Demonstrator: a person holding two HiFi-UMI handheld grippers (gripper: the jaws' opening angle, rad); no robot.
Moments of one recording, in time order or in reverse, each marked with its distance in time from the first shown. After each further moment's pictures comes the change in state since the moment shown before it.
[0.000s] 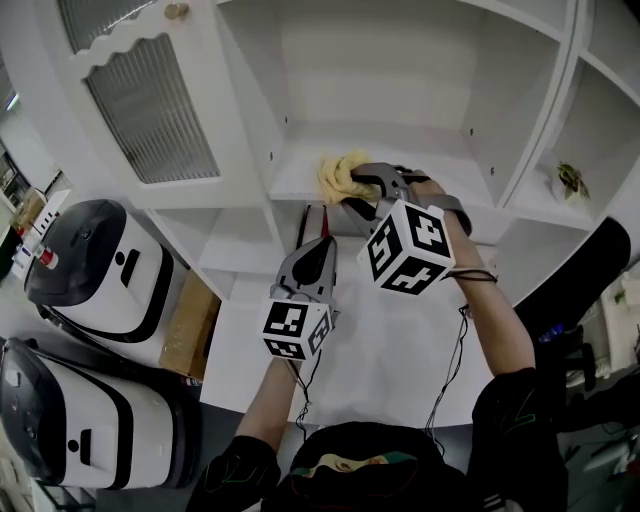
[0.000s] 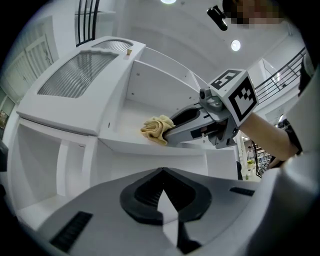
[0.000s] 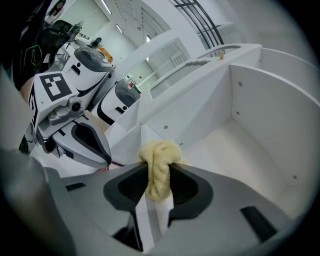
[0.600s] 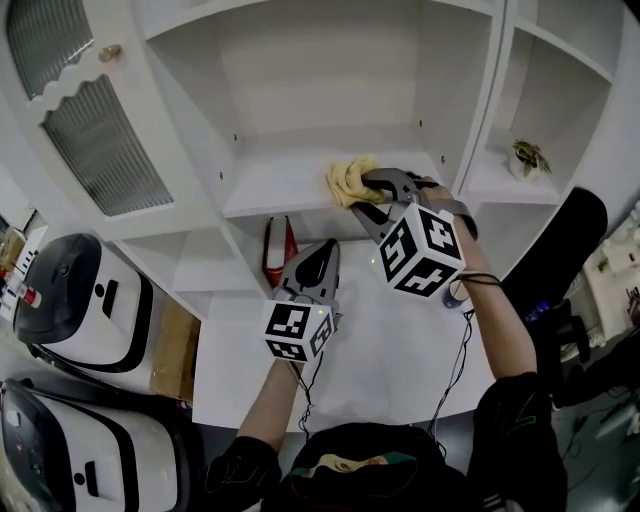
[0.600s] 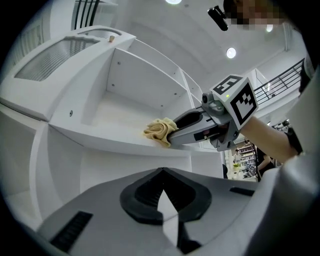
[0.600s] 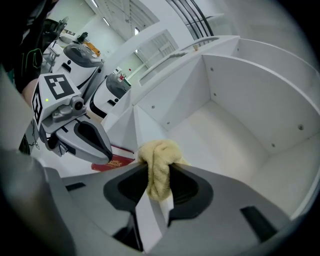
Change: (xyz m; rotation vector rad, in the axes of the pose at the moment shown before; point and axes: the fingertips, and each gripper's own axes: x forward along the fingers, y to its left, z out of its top) left arm 0.039 -0.069 -0.004 -0.020 0.003 -0.155; right arm -0.054 -0.019 -0.076 0.092 0.104 -0.069
